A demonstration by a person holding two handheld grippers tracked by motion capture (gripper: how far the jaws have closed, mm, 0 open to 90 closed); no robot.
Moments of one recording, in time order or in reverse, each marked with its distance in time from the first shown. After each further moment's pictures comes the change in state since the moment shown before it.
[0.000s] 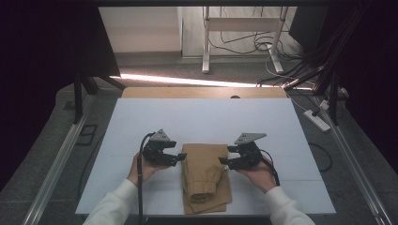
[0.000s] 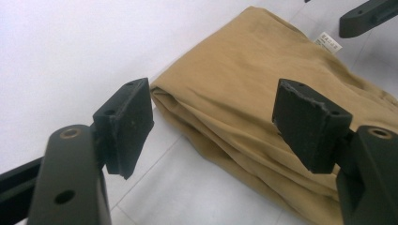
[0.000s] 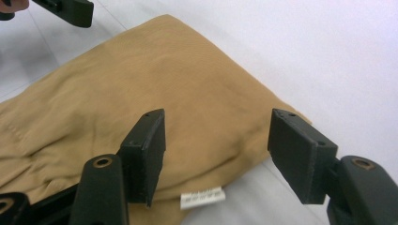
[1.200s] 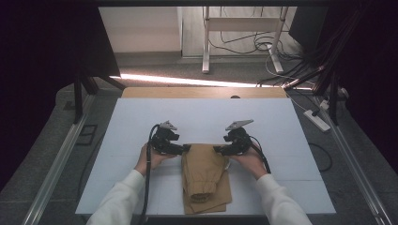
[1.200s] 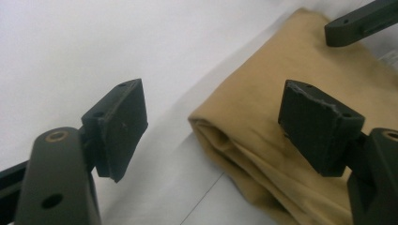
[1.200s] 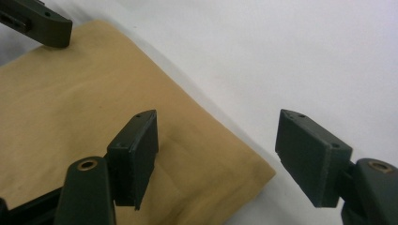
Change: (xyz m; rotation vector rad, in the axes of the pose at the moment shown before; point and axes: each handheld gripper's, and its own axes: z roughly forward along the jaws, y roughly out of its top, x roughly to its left) left arm 0.032 0.017 0.038 0.080 -0.001 -0.083; right arm -0.036 0.020 0.047 0.078 -0.037 0.052
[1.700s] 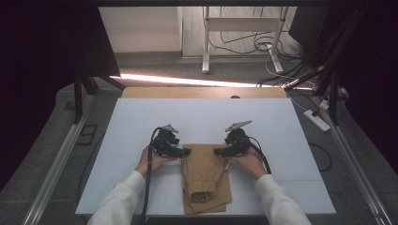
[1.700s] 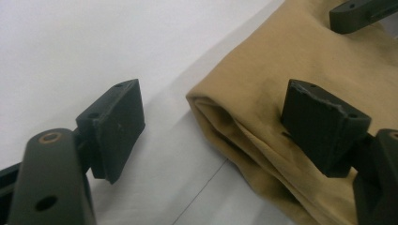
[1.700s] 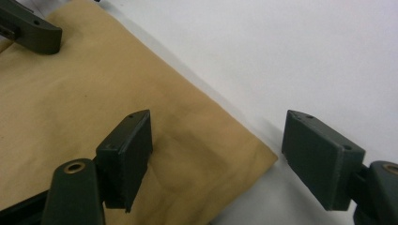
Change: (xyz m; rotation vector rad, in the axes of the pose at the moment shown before) left arm 0.004 -0.009 0.015 0.063 -0.032 -0.023; right arm -0.007 -0.008 0.011 0.056 0.015 0.036
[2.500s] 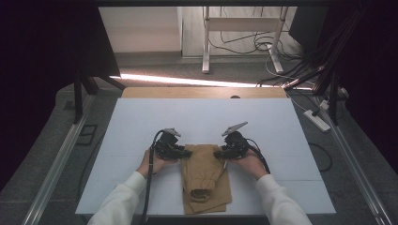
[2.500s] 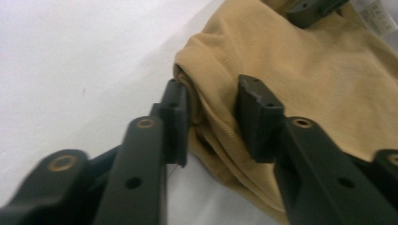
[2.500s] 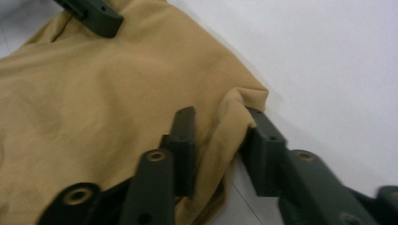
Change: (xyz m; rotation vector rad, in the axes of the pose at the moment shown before) left arm -0.009 -0.001 0.001 0.024 -0.088 0.054; right arm 0.013 0.000 -0.001 0.071 0.101 -0.090
